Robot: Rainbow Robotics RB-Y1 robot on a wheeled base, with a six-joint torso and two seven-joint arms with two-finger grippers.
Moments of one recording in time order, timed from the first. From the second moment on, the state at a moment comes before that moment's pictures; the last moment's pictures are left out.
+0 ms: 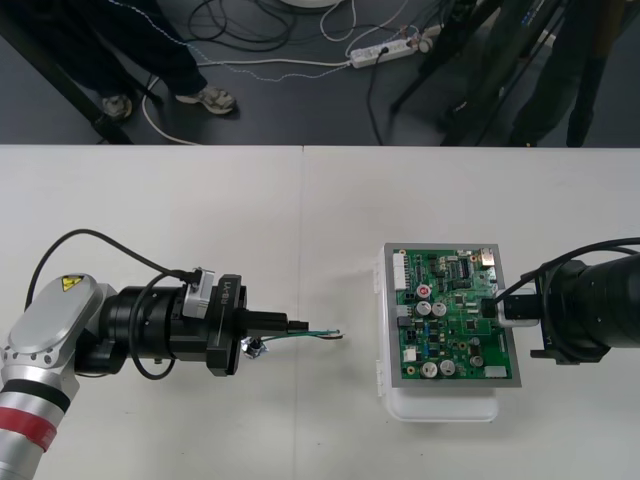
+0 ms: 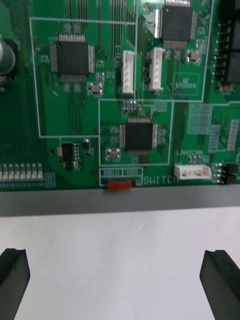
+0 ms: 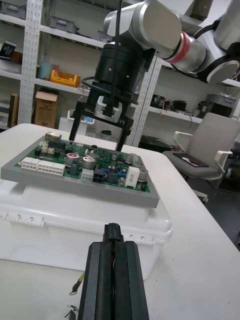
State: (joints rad) right arm -0.05 -0.90 0.16 -2.19 2.33 -1.43 -0.57; left arm -0.21 0.37 -0.13 -1.29 -1.14 -1.53 -0.23
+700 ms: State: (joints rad) right arm -0.06 -0.88 0.21 -2.19 2.38 -1.43 -0.57; left arm -0.24 0.36 -0.20 -1.28 -1.14 -1.48 -0.23
